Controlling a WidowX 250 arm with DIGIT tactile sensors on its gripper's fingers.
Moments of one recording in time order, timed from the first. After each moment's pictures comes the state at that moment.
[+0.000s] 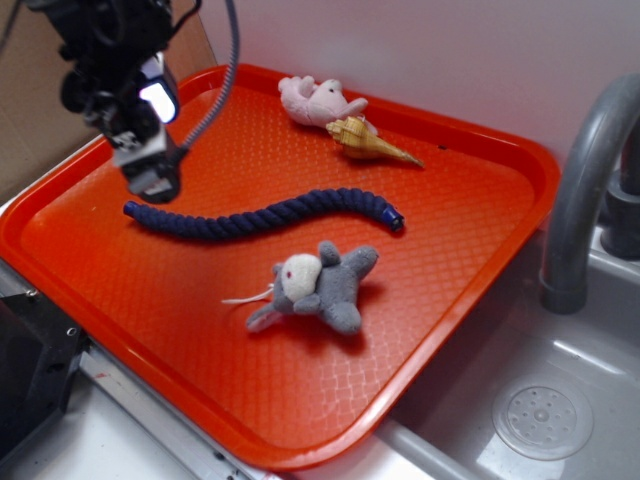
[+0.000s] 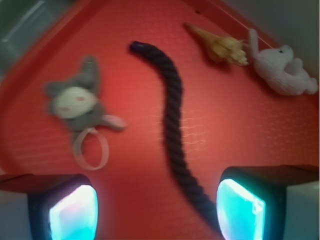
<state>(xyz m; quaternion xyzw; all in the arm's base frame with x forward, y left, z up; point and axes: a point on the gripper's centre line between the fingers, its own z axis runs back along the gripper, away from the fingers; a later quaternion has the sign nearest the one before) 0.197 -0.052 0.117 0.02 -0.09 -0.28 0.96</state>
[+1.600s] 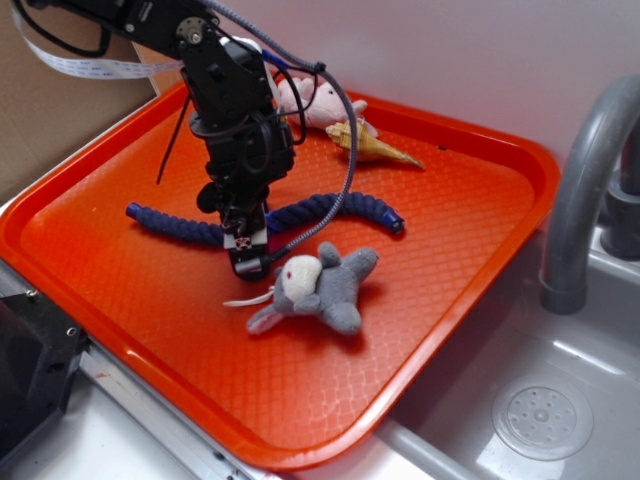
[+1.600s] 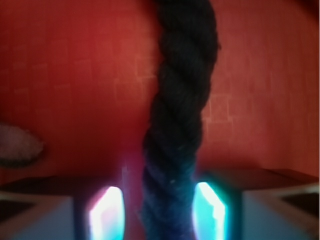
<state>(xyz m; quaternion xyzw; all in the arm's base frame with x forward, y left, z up) 0.223 -0.052 0.008 0.01 0.01 -0.32 0.95</state>
